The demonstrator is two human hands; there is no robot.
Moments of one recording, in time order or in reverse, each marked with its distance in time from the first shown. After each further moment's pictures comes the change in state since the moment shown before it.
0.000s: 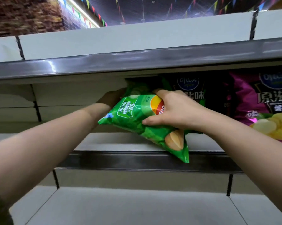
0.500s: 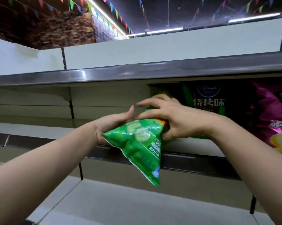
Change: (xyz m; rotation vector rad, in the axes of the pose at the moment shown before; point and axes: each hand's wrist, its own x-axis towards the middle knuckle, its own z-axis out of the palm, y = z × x) left_hand -0.035 -0.034 -0.025 -0.594 -0.539 -0.108; right_hand 0.009 -0.015 0.011 -0.078 -0.145 -0.618
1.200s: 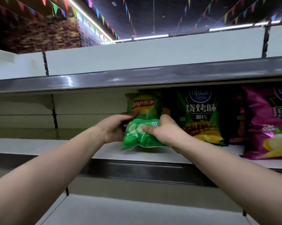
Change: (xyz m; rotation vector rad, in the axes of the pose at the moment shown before) left_hand 0.058 0.011 -0.022 -0.001 0.368 0.075; right_hand 0.026 0.003 0.044 0.685 0.266 0.917
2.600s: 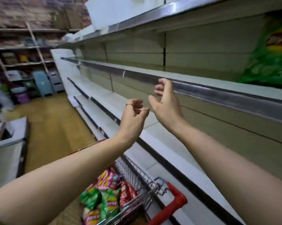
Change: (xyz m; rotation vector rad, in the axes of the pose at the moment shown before) left_hand -0.230 -0.120 0.009 0.583 1.191 0.310; right_hand -0.128 -0.034 0.150 0.517 -0.376 -0.556
